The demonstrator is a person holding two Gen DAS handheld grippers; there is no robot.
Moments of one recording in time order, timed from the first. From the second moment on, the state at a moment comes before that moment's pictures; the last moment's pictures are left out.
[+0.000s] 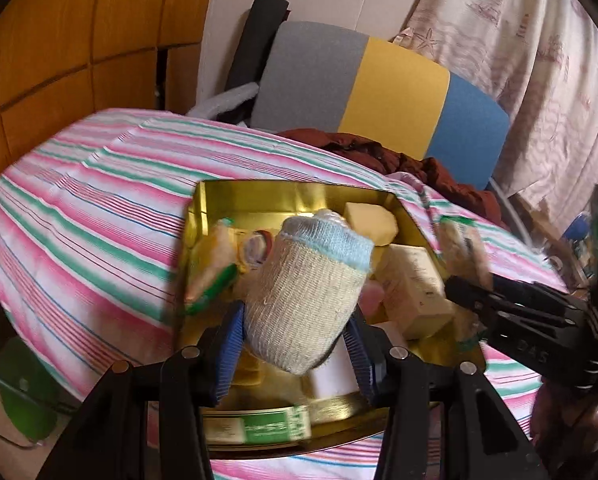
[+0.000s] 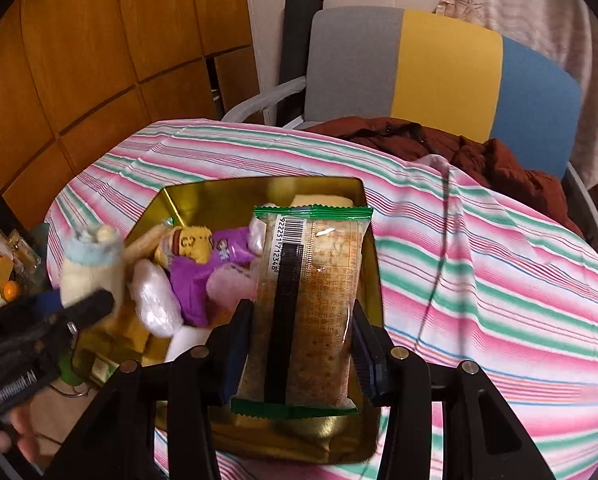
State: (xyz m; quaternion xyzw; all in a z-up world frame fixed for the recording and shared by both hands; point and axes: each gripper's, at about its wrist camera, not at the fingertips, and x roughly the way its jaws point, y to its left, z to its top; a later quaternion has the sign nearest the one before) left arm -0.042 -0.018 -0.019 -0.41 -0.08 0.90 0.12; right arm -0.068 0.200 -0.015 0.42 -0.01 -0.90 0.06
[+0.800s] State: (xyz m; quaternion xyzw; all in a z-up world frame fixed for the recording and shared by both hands) left arm -0.068 0.010 -0.041 -0.42 -0.05 0.90 0.12; right arm -0.123 0.183 -0.015 0.44 -0.01 -0.90 0.07
